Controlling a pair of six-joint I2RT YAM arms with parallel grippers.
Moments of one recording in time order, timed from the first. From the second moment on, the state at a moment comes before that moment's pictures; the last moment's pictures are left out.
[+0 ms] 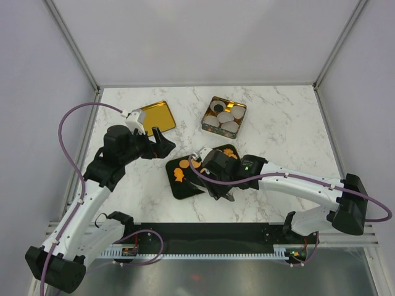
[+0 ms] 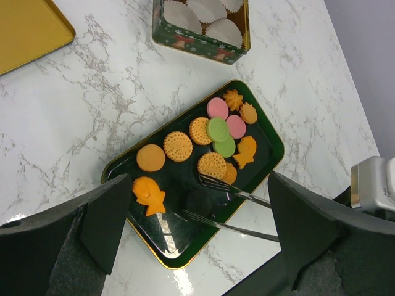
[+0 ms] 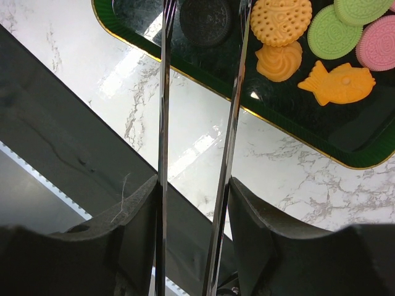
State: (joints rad) left arm -0.33 0.86 0.85 -0.41 0.26 -0.40; right arm 1.11 1.37 1.13 -0.81 0.07 0.34
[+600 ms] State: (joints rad) left arm -0.33 0.86 0.85 -0.42 0.26 -0.40; right arm 1.14 1.40 1.13 -0.83 0.07 0.34
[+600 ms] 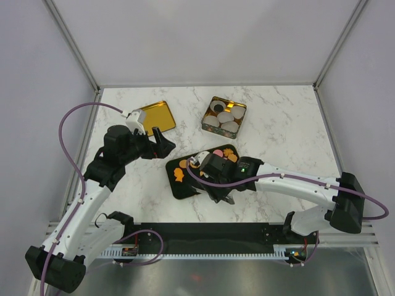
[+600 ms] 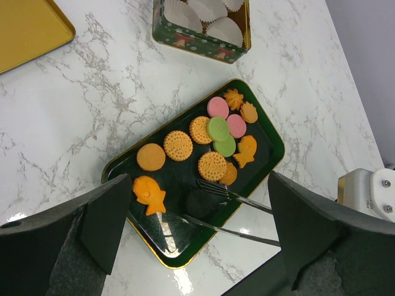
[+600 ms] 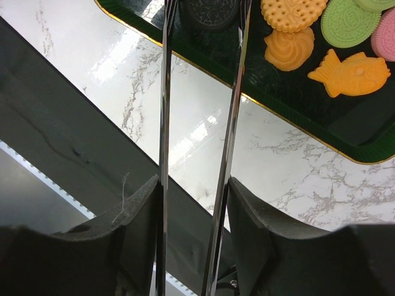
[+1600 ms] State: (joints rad) left arm -0.33 0.86 0.85 -0.42 0.26 -0.40; right arm 0.76 1.54 1.45 -0.81 0.32 0.32
